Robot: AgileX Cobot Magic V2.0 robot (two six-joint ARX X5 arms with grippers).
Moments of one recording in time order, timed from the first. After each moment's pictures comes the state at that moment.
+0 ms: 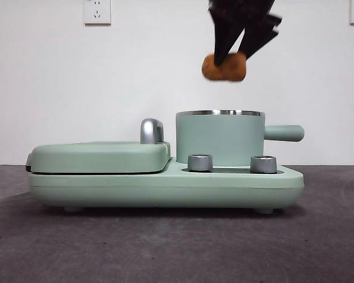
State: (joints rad) left arm -0.55 0.84 1.02 -0.35 0.04 0.06; right arm 0.42 1.83 1.91 -0.96 -0.11 -0.23
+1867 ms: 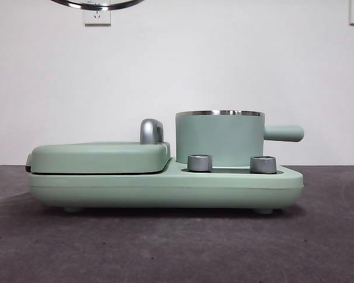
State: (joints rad) left arm -0.56 0.98 1.02 -0.23 0.14 0.05; right arm 0.39 0.95 1.31 -1.04 -0.13 -0.20
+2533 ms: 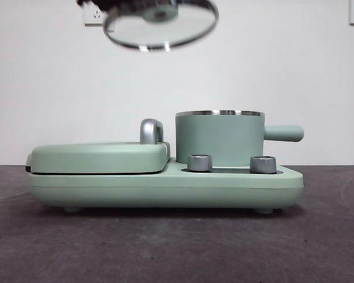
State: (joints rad) left arm -0.63 1.34 1.04 0.14 0.16 0.01; right arm 0.40 0.52 1.06 -1.14 -0.16 -0.10
